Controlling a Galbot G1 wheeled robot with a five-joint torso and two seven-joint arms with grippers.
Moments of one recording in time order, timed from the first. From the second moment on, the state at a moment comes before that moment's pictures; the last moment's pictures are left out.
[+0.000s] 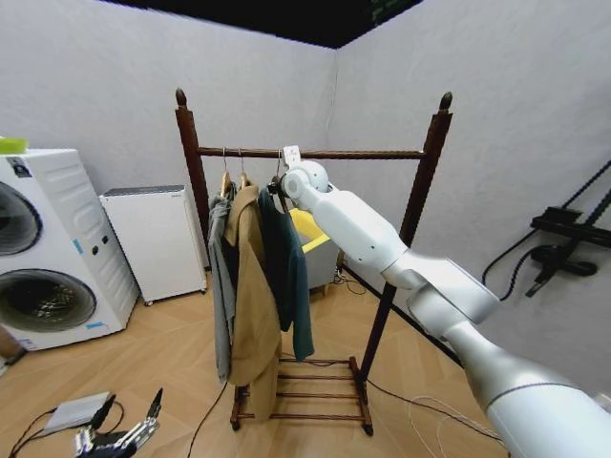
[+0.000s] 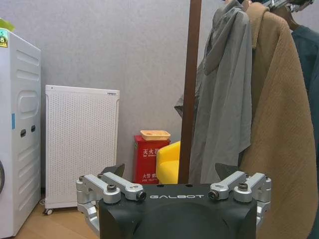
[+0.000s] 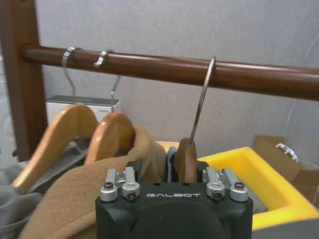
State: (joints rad) left arm 1.94 -1.35 -0.90 -2.27 -0.51 -0.14 0.14; right arm 0.46 1.34 -0.41 1.23 1.27 -0.73 0.56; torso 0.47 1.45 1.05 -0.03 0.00
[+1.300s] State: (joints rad) left arm 1.94 -1.35 -0.90 -2.27 -0.51 -0.14 0.14; right arm -0.39 0.63 0.22 1.88 0.95 -0.64 0.50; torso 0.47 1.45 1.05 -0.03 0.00
